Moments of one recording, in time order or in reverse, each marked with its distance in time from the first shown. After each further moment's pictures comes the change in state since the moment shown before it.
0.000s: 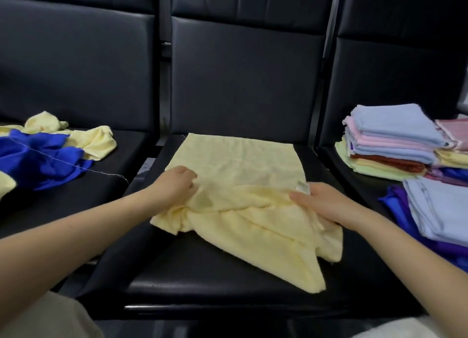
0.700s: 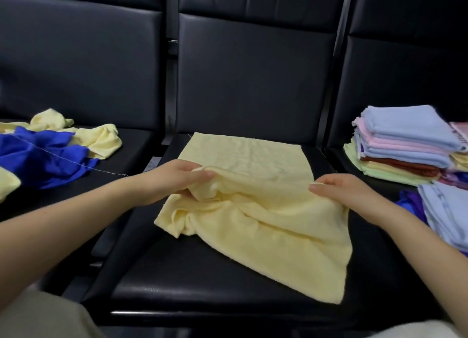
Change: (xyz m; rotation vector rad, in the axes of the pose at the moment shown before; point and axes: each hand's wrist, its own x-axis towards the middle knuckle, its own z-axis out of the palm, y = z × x) left_hand -0.008 0.005 -0.030 -0.205 -0.374 0.150; right_hand 0.012 0.008 -0.028 0.057 0.061 -0.106
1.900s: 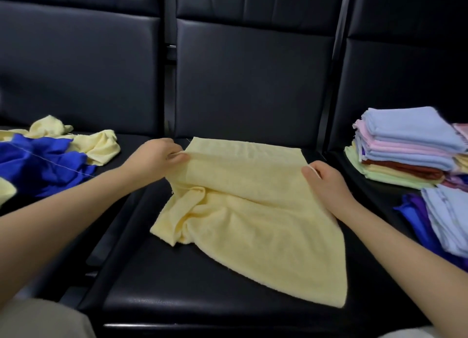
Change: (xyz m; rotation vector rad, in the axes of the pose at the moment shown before) left_hand 0.037 -0.019 -0.050 0.795 0.477 0.242; right_hand 0.044 0.000 0.035 0.037 0.373 -0.177
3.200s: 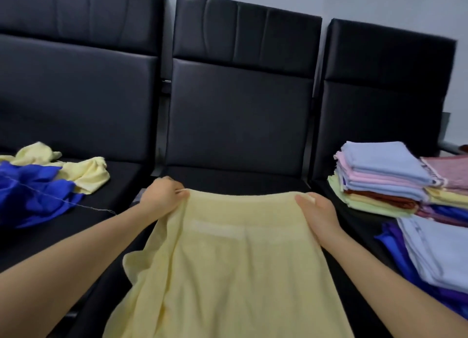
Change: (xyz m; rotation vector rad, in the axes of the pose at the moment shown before) left_hand 0.024 0.001 0.050 -0.029 -0.030 -0.202; right_hand -0.005 -0.003 -0.007 0.257 0.141 0.272
